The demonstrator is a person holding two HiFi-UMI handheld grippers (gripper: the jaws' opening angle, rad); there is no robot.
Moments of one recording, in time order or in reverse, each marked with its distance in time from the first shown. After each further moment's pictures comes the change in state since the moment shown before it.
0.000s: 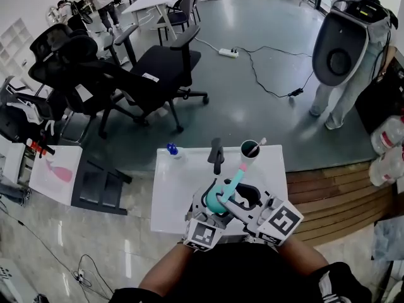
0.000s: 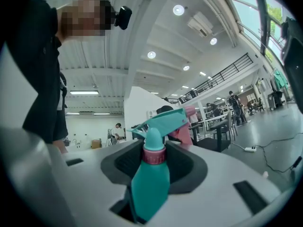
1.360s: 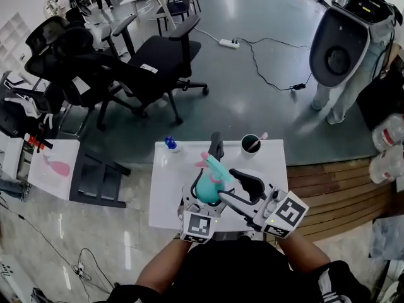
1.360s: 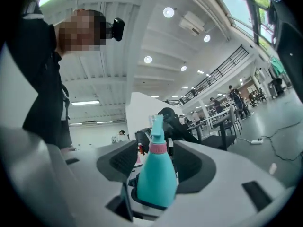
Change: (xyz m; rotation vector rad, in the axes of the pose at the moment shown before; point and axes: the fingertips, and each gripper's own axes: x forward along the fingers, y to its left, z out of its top) left arm -0.005 0.044 -0.012 -0.038 0.089 0.164; right arm -0.003 -0.014 0.001 0.104 -0.045 0.044
